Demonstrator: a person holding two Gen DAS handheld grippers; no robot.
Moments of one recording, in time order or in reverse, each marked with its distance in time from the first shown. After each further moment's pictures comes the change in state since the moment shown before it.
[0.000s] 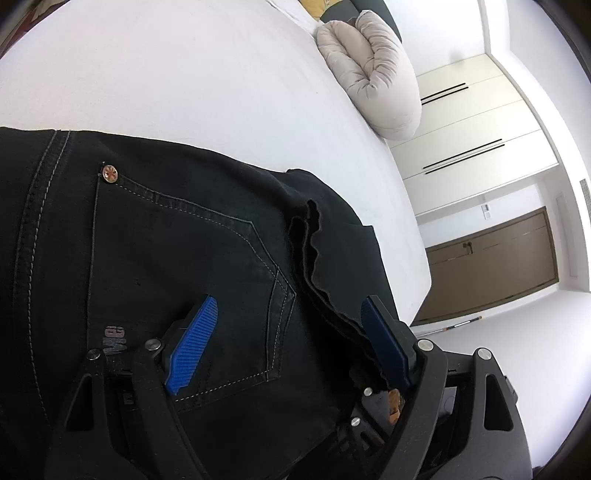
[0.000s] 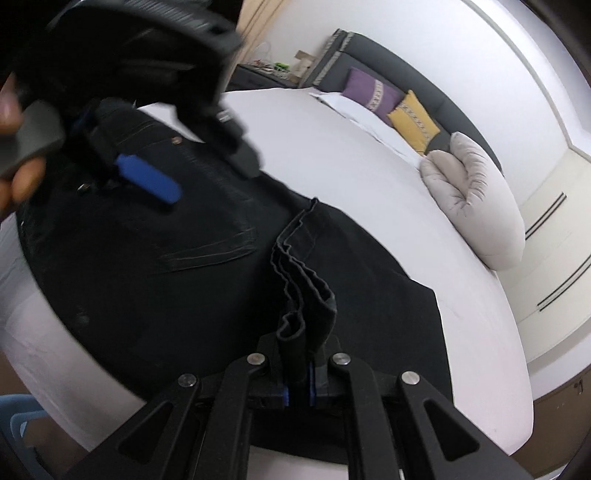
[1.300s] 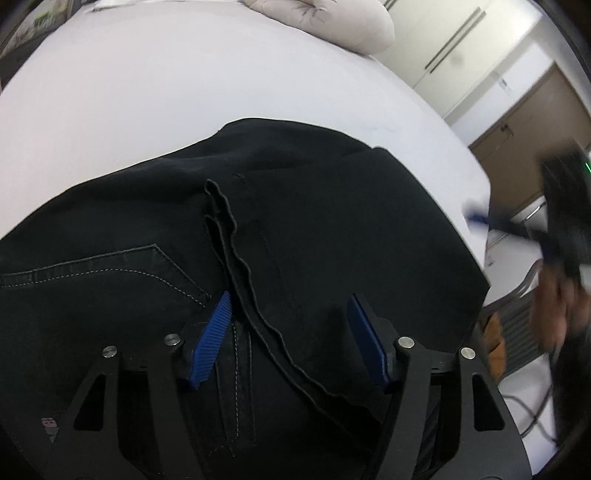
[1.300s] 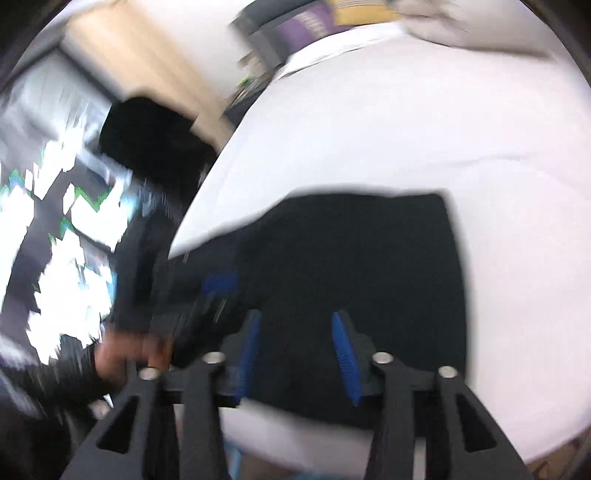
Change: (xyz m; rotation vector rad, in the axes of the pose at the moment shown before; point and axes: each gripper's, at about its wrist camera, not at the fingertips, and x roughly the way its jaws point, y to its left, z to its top) left arm 0.080 -0.064 -0.014 0.453 0.143 0.286; right arm 0.083 -0.256 -0.068 0.859 0.086 0.777
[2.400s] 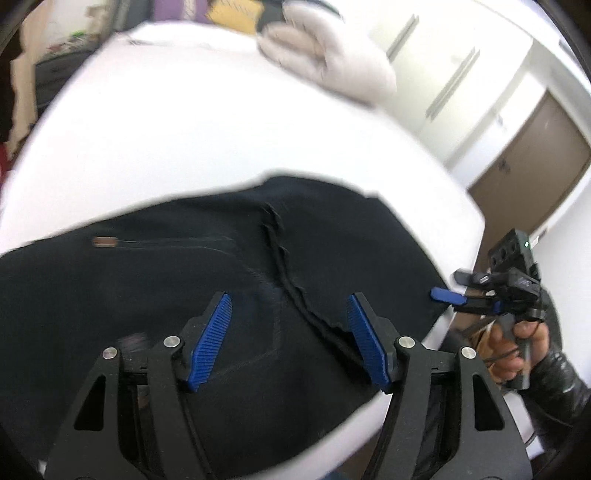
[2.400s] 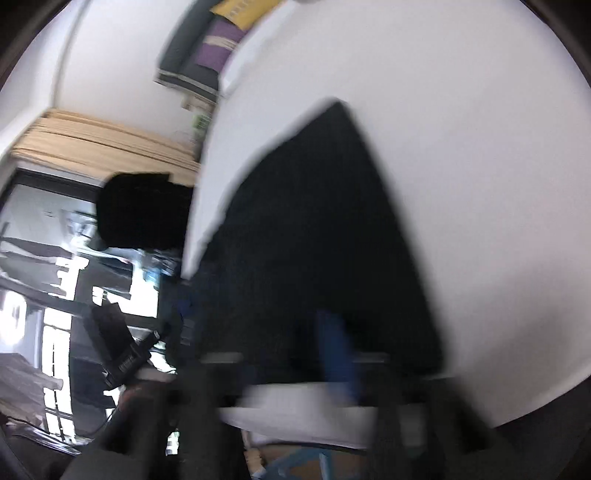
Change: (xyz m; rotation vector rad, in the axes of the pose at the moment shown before) left arm -0.122 0.021 -0.058 -0.074 -0.246 0.017; right arm -0.016 -0.032 -0.090 0.314 -0.100 0.142
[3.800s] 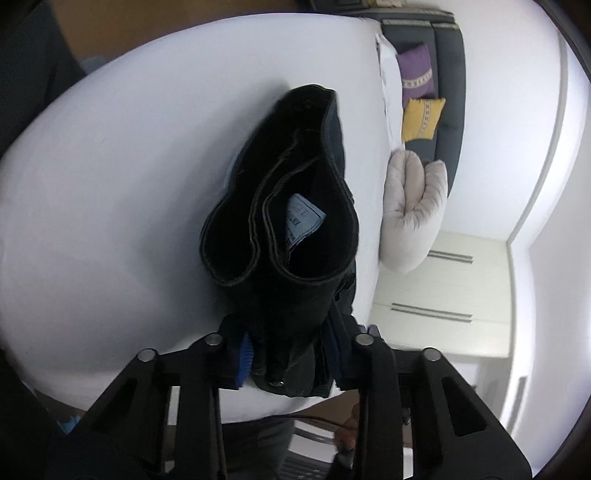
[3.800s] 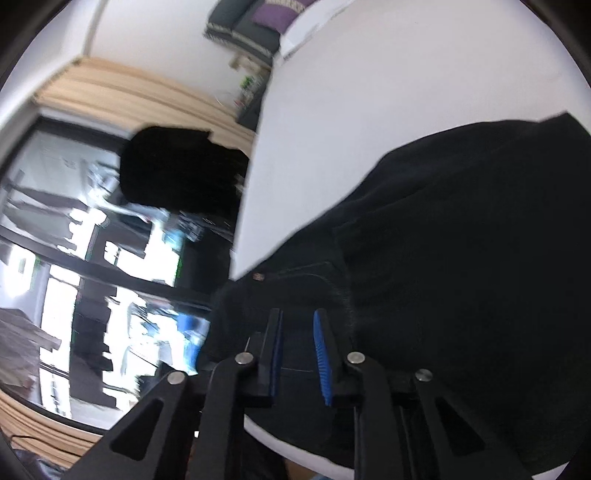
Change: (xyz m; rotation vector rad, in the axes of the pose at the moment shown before) left arm -0.053 0.169 -0.121 -1.098 -0.122 -0.286; right arm 0.135 0.116 0.017 -0.151 0.221 -0.031
